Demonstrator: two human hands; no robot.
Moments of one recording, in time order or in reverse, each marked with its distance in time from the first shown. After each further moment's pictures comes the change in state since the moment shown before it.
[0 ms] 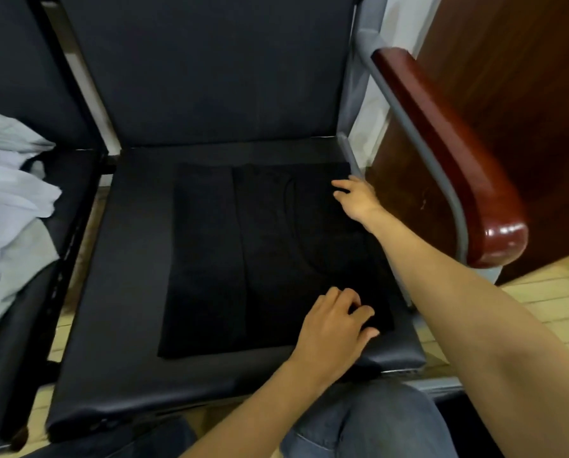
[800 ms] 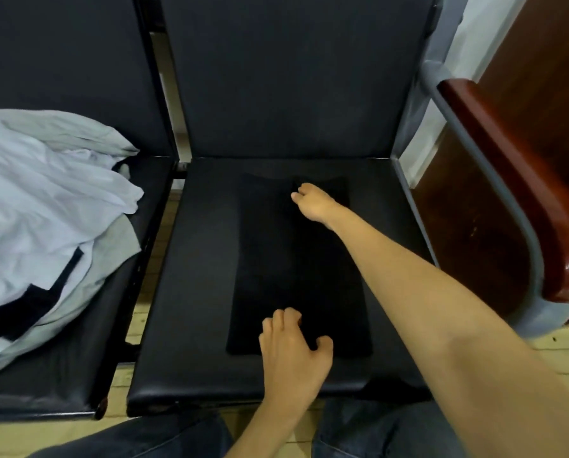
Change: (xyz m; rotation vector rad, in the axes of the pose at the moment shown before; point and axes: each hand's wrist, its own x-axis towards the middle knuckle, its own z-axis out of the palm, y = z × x) left_hand -0.064 -0.040 -0.086 -0.234 0.009 -0.903; right_hand -0.025 -0.141 0.087 -0.044 -0.338 -0.124
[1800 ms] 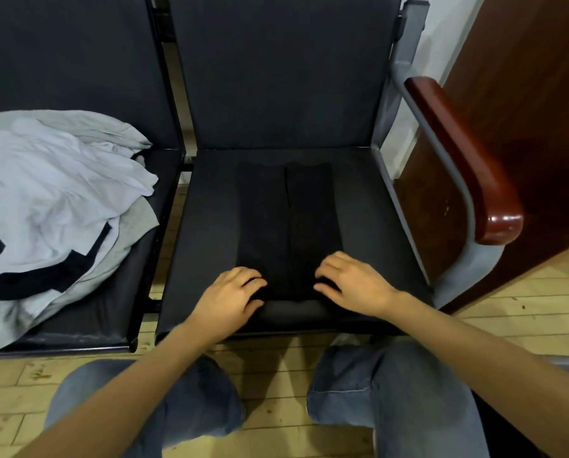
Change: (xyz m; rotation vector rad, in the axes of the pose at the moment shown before) left_hand 0.011 -0.086 -0.072 0.608 -0.005 0.755; right_hand -0.189 0.120 0.035 -0.618 0.190 -0.776
